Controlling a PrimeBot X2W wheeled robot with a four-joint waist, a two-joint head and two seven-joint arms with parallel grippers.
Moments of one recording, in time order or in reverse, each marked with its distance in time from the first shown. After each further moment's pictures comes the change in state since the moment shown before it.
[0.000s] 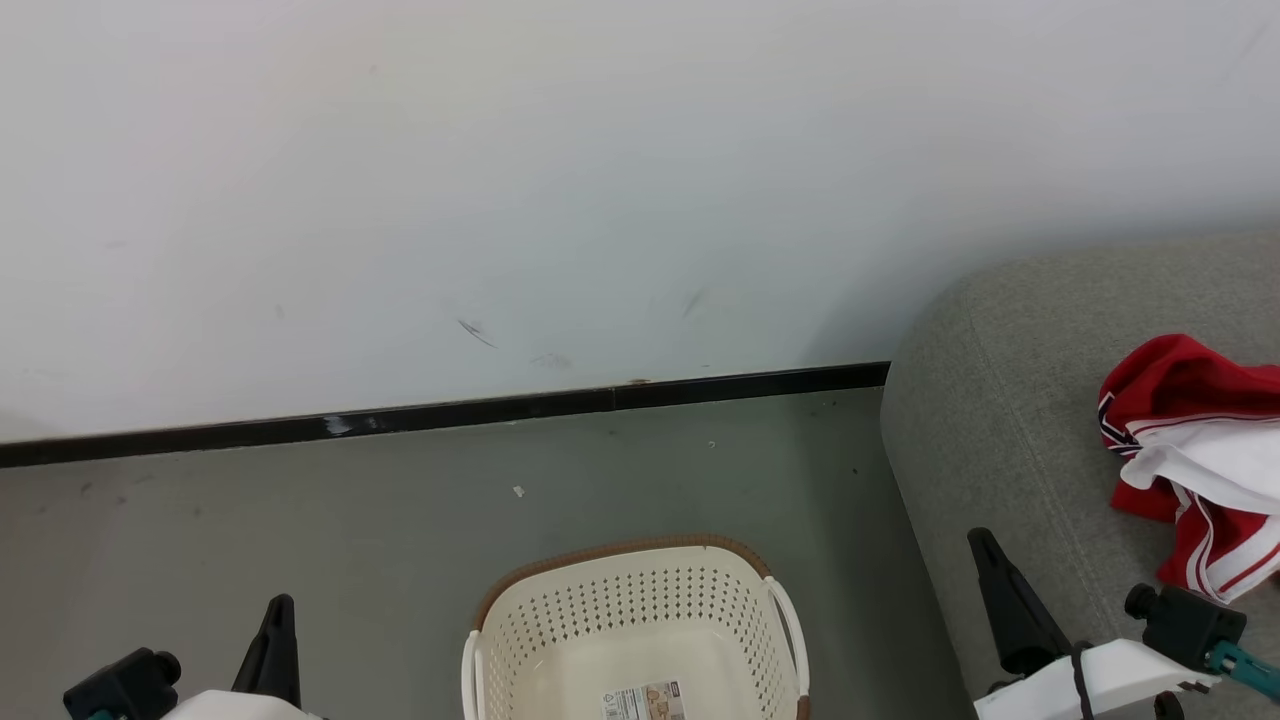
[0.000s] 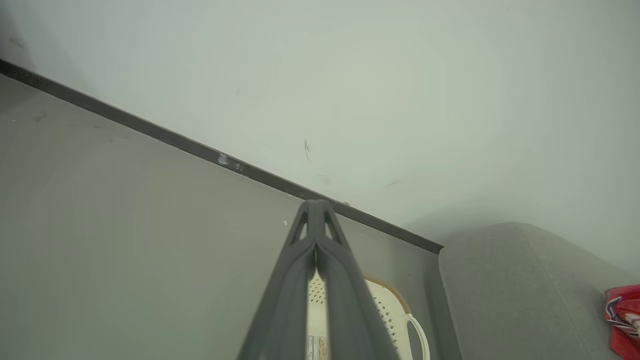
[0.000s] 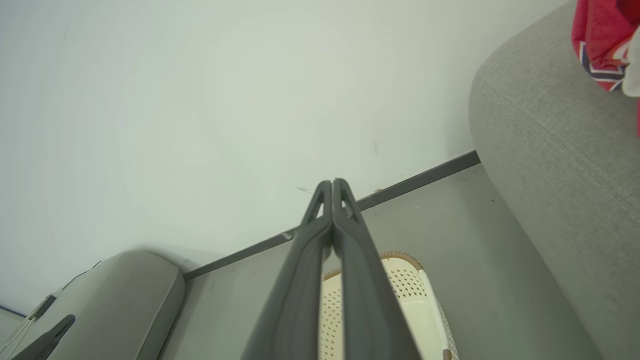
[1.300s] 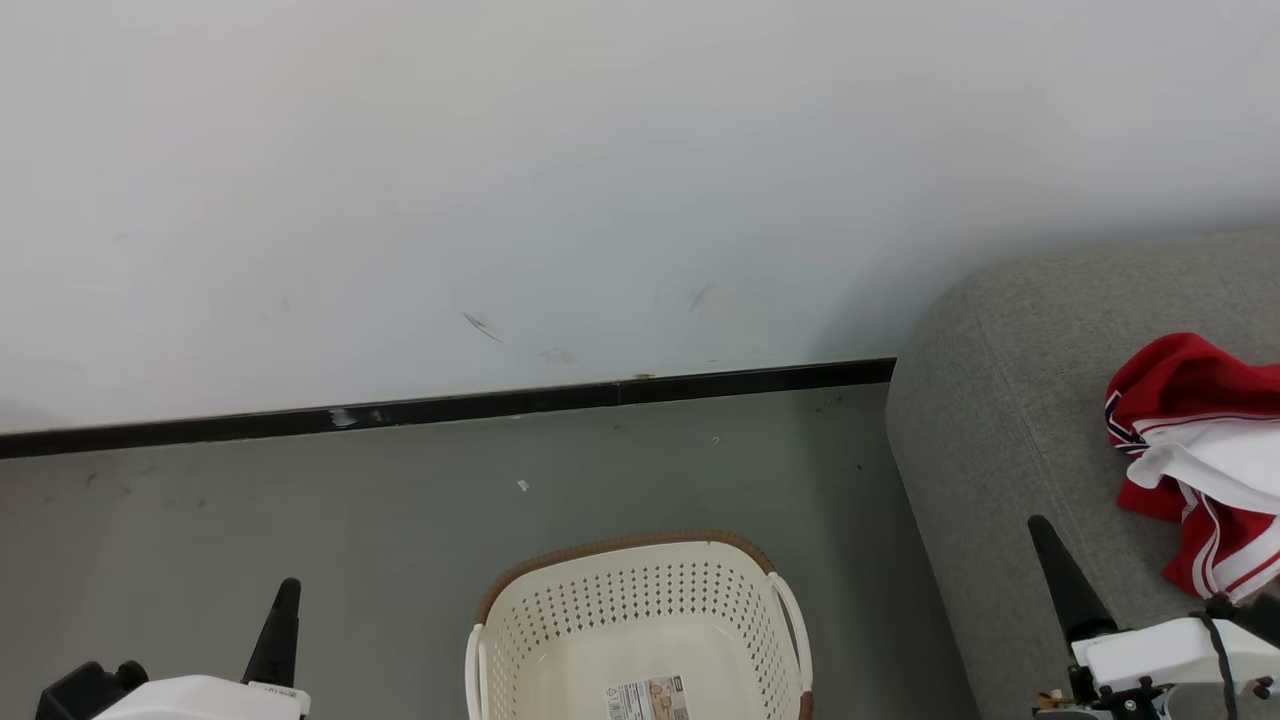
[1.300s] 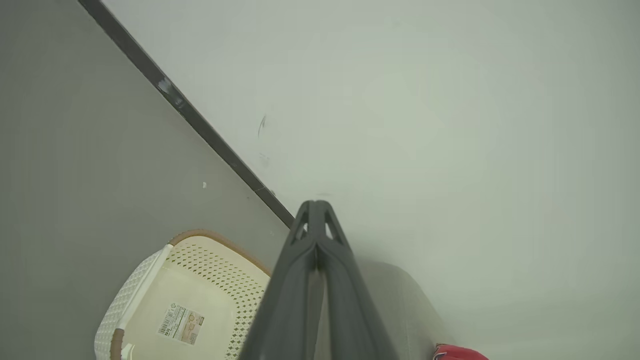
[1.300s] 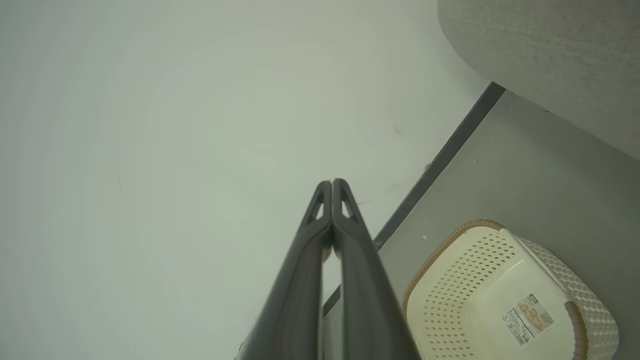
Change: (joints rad) left arm -0.041 -0.082 0.139 0.066 -0.428 -0.170 0.118; right arm -0.049 -0.054 -0.048 0.063 0.650 -0.001 0.117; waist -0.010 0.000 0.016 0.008
